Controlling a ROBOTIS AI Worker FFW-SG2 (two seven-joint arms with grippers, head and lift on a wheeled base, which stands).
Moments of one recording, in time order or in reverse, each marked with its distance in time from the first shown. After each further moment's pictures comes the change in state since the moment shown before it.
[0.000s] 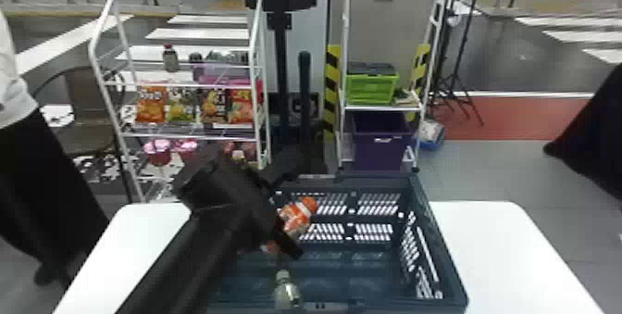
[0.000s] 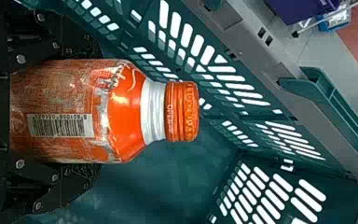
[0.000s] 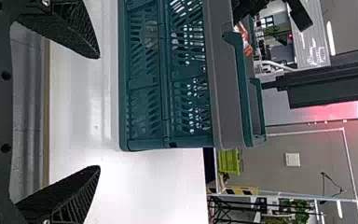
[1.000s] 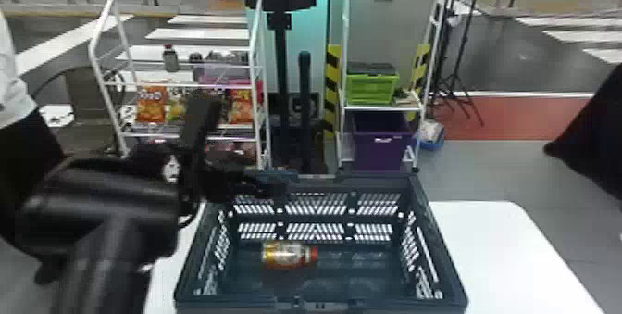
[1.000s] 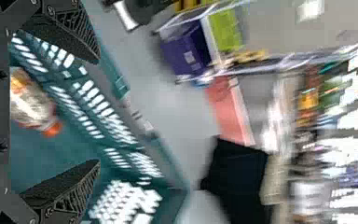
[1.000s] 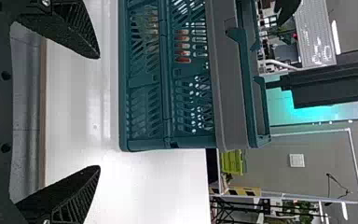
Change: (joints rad) left arm 0.279 0.000 0.382 -0.664 0.280 0.010 0.131; right arm -0.025 -0.002 -0.003 -0.013 -0.005 0.042 -0.001
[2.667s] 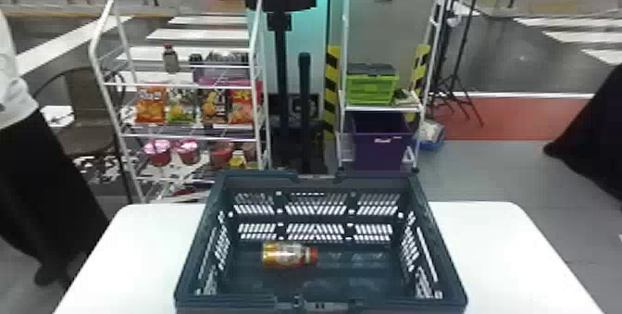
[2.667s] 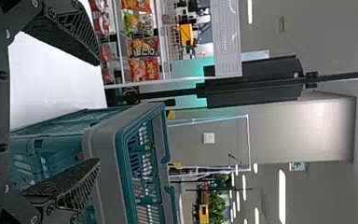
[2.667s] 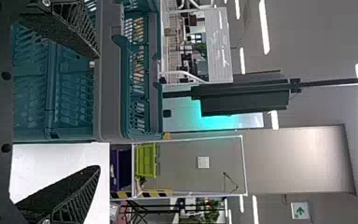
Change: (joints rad) left arm 1.285 0.000 0.293 -0.286 0.527 -1.330 0.561; right arm 0.063 -0.020 -0.077 -0.097 -0.004 -0.308 0.069
